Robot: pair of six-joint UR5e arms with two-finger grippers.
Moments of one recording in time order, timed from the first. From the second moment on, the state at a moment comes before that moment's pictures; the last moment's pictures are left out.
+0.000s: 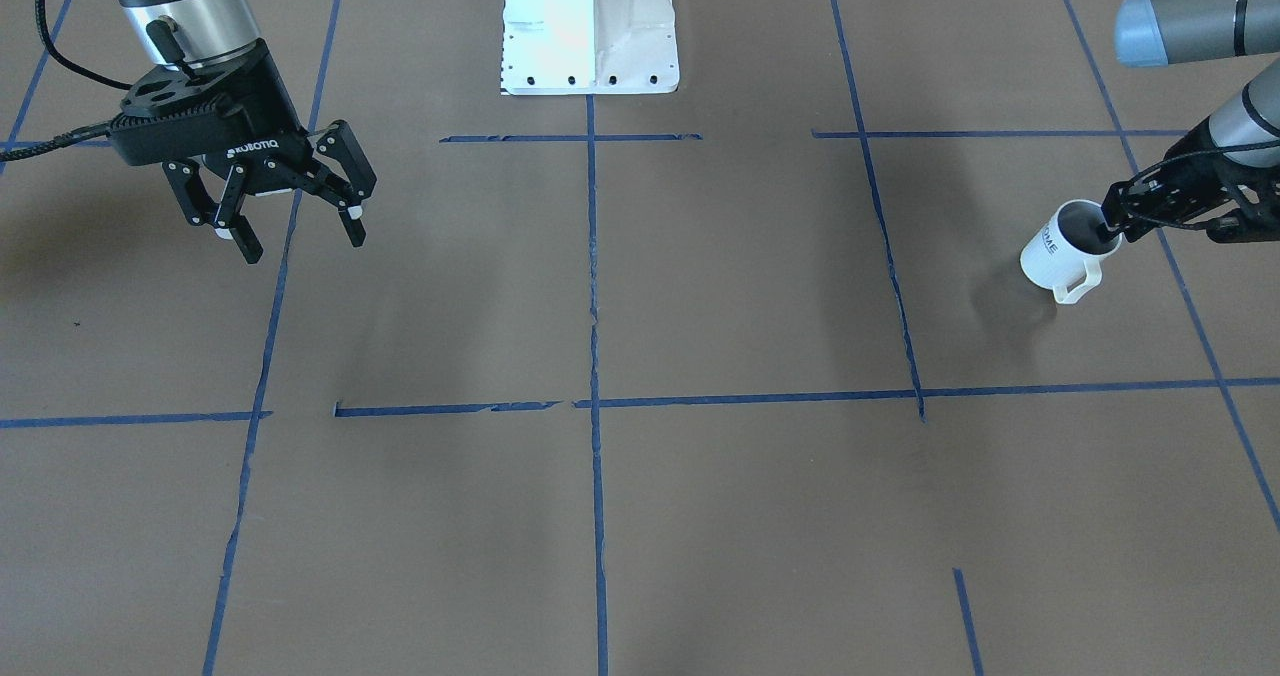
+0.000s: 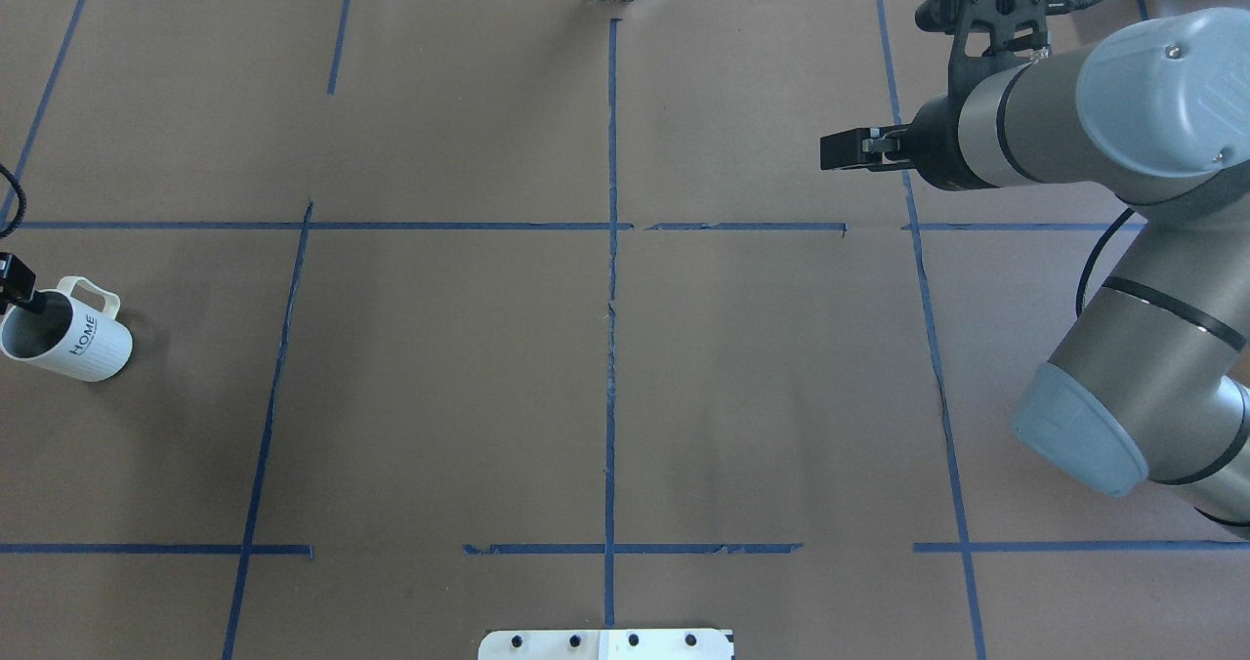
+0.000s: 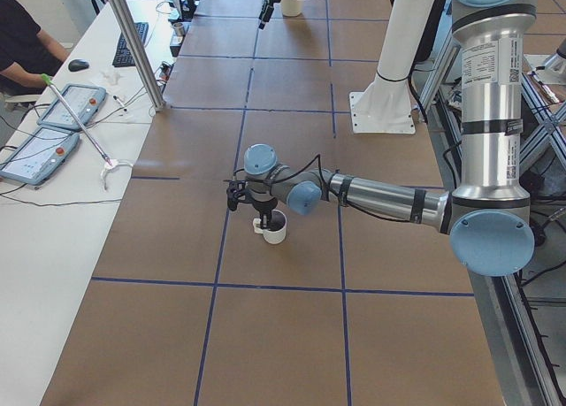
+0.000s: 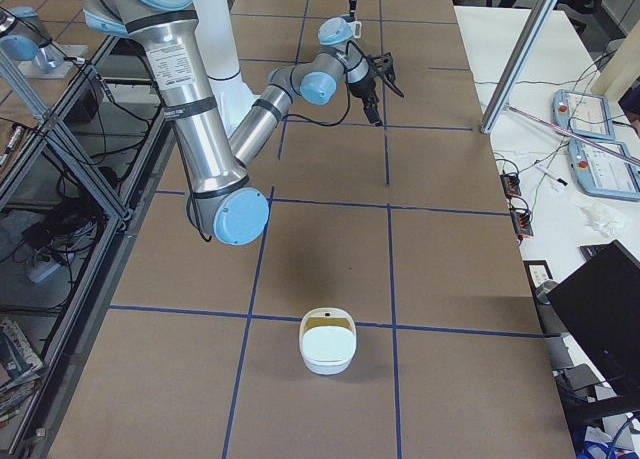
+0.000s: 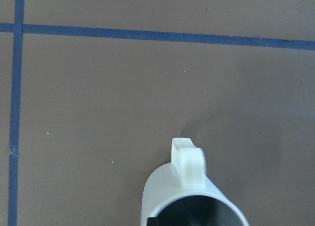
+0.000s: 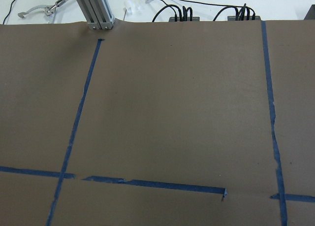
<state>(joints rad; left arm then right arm) -1.13 -1.48 -1.78 -1.92 -2.29 -0.67 0.78 -1.21 2.09 -1.46 1.74 1.02</state>
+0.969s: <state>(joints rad) -1.45 -1.48 -1.82 -1.78 -2.34 -0.25 1.21 -1.40 2.16 -1.83 2.14 0.52</state>
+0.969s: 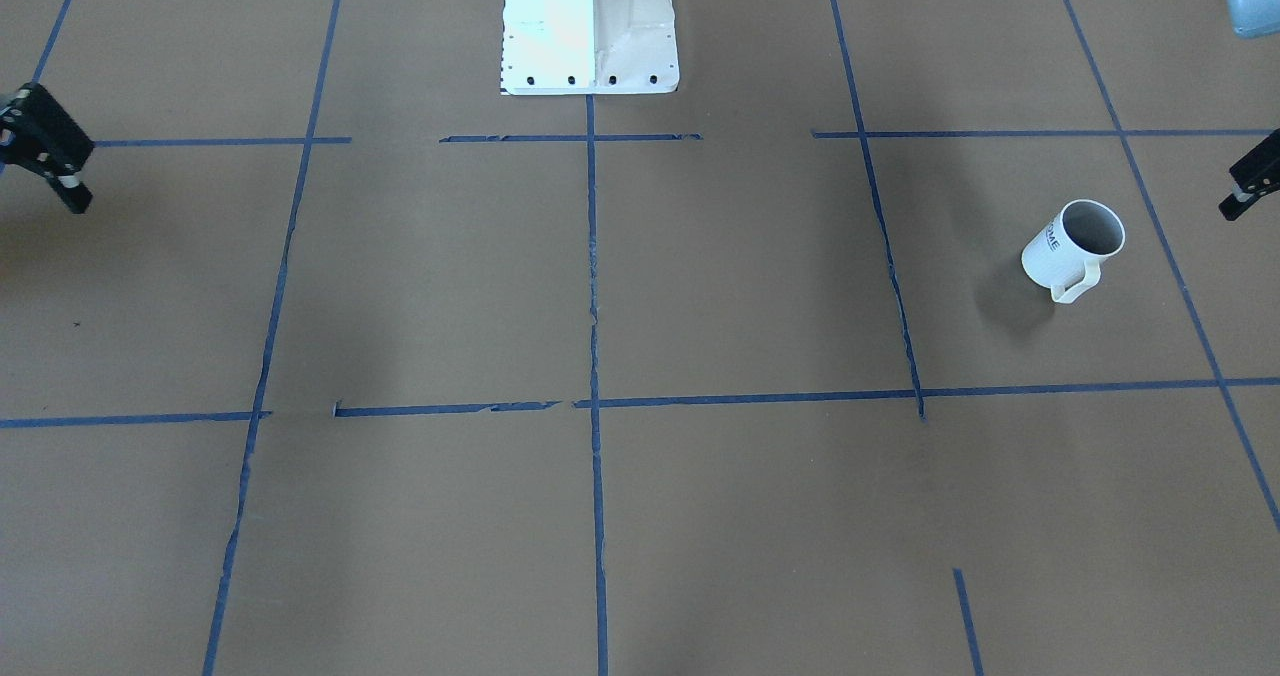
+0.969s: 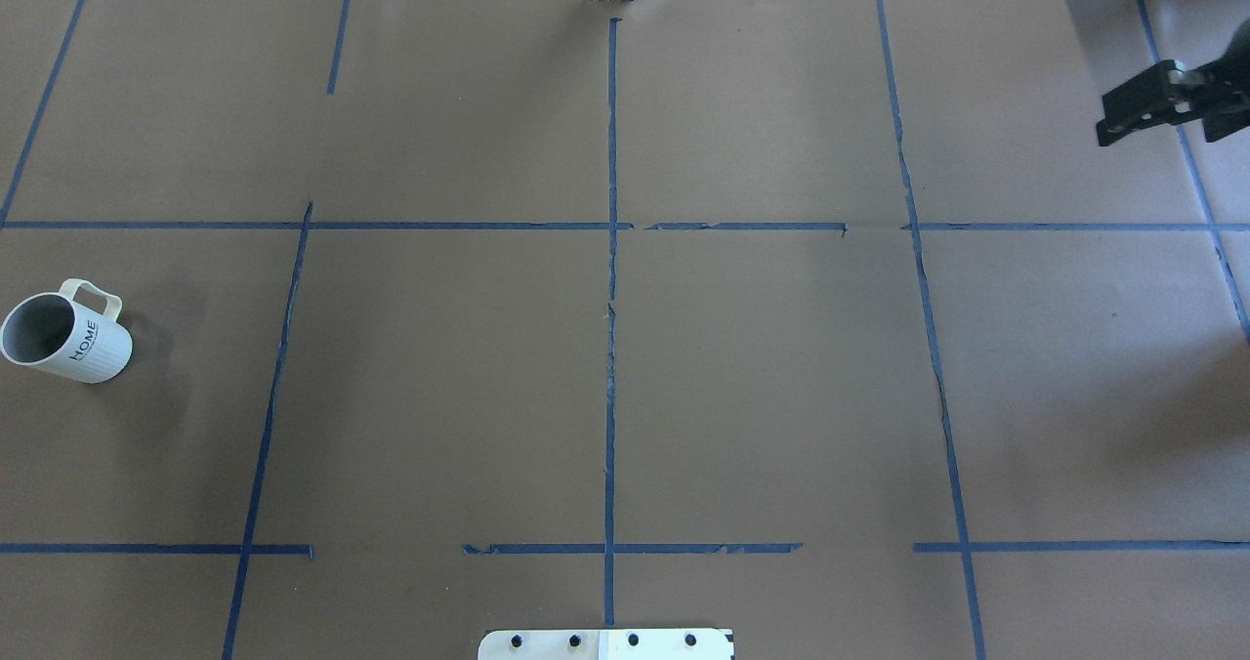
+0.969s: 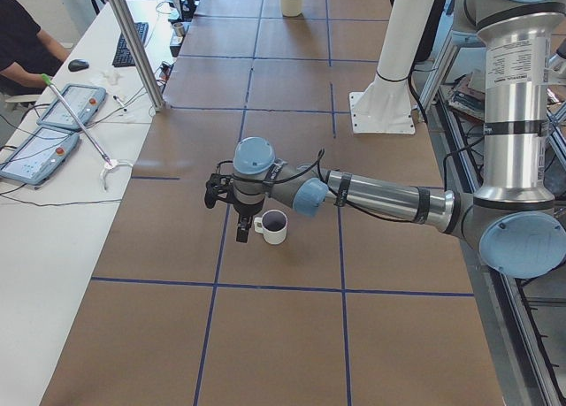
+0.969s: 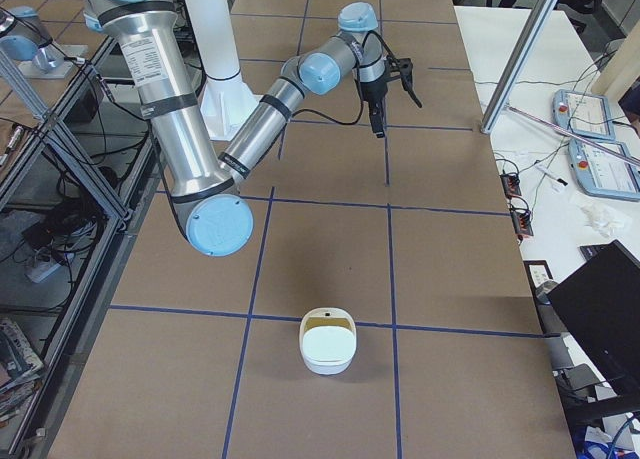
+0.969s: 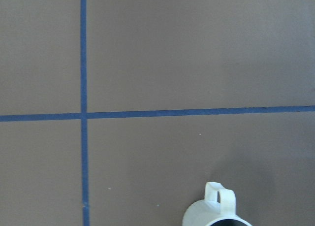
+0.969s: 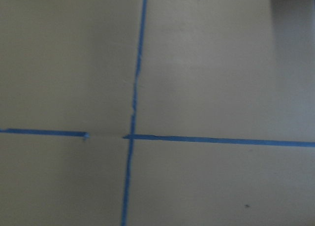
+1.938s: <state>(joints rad) -1.62 -1.49 -1.68 -1.58 -2.39 0.15 1.55 -1.79 1.92 -1.83 2.38 -0.11</state>
